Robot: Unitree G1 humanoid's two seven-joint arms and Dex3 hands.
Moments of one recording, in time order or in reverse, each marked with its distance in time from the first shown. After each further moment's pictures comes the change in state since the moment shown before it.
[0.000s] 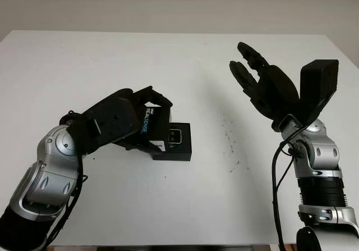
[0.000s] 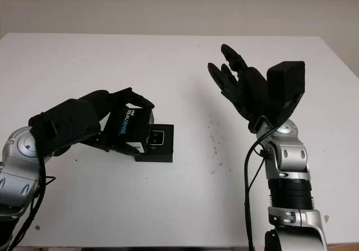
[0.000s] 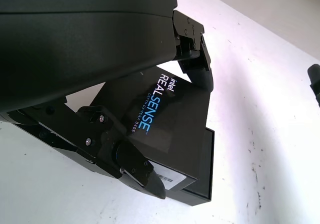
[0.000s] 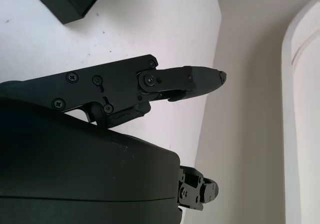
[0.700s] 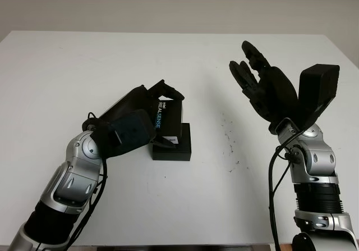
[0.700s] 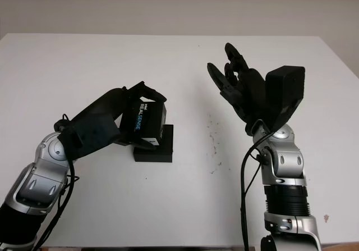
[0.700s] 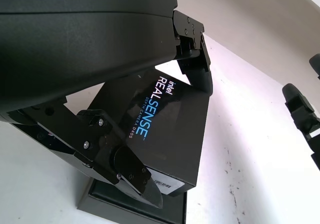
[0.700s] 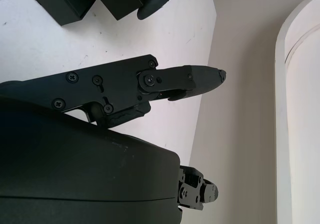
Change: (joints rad) left arm 0.001 -0.159 -0.034 0.185 0.088 -0.265 0.178; right arm 0.028 0.010 -0.001 -0.029 -0.013 -0.021 0.003
